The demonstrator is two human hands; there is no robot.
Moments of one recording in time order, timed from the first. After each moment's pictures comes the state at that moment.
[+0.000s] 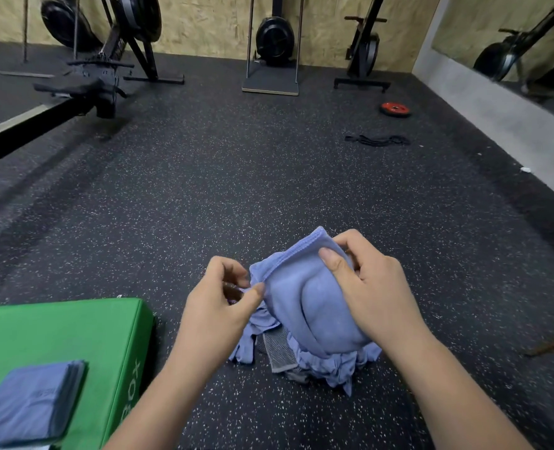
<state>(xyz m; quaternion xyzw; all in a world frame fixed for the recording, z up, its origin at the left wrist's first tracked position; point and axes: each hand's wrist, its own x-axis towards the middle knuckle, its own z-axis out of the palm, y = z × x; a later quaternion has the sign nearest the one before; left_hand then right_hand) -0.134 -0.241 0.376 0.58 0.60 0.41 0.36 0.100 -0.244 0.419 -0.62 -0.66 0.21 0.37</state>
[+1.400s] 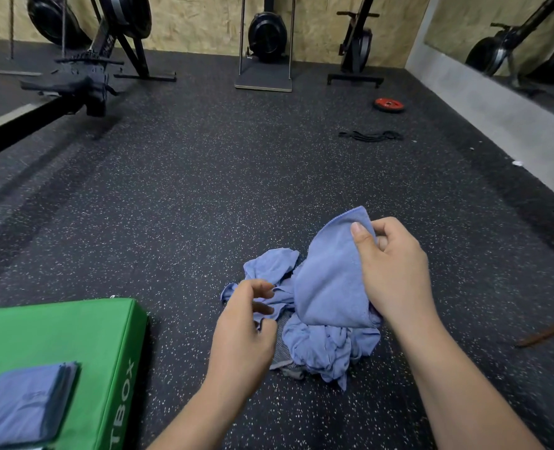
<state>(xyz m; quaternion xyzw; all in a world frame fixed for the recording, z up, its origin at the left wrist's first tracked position) -0.088 -0.265 0.342 0.63 0.58 0.39 0.35 0.125 -0.231 0.421 -0.71 -0.50 0.19 0.46</state>
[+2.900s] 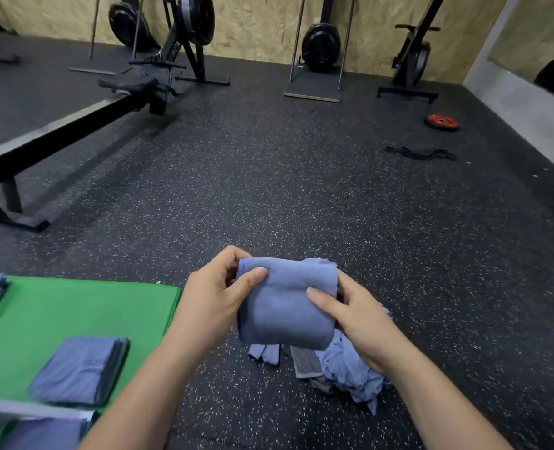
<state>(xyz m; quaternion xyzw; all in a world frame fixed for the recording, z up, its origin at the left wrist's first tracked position) -0.208 -0.226 0.380 0.59 0.59 0.44 0.35 0.039 -0.222 0.370 -0.51 -0.51 0.58 0.38</state>
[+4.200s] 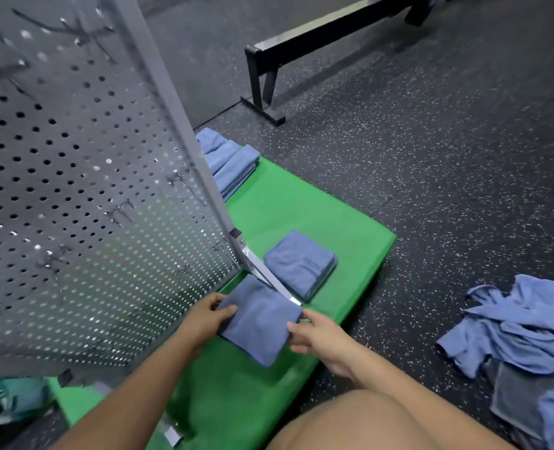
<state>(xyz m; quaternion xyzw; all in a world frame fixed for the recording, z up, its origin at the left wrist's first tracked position) -0.595 -0.482 0.112 0.10 0.83 0.38 0.40 -0.368 -0.313 0.096 -0.39 -0.48 0.78 -0.06</state>
